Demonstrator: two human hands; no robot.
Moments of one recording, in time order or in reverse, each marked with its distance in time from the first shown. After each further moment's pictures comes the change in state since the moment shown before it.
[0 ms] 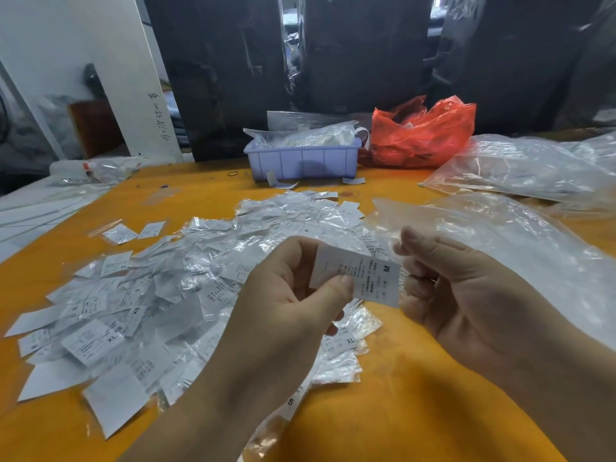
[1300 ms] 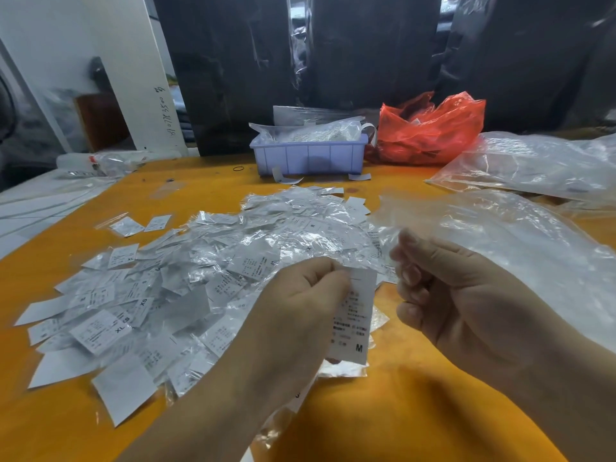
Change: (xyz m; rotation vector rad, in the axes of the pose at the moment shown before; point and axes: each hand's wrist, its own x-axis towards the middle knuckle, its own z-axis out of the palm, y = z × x) left_hand 0.000 -0.001 0.003 0.036 -0.057 -0.199; right_hand -0.004 0.005 0.006 -0.035 -0.099 0.033
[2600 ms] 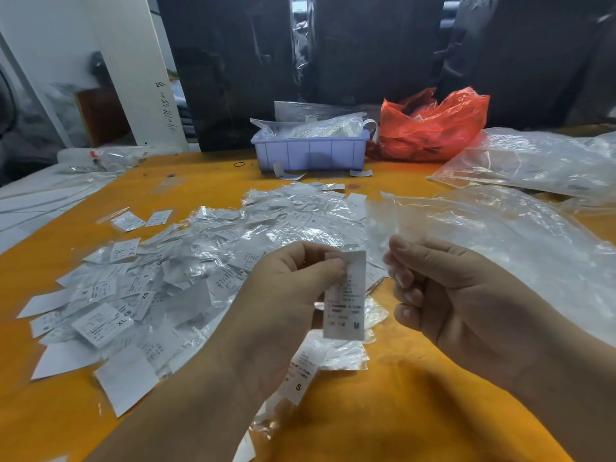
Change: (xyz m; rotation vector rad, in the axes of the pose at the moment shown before) left_hand 0.007 -0.001 -0.006 -0.249 0.077 -0.081; right_hand -0.003 0.000 0.002 -0.067 -0.054 0.043
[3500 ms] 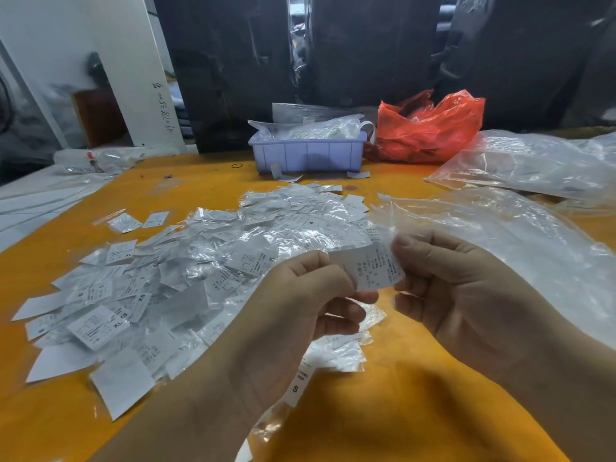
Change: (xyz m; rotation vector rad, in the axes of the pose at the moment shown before) left_hand -0.002 0.000 0.003 -0.097 -0.190 -0.043; right_hand 0.001 0.001 -0.004 0.045 0.089 -0.059
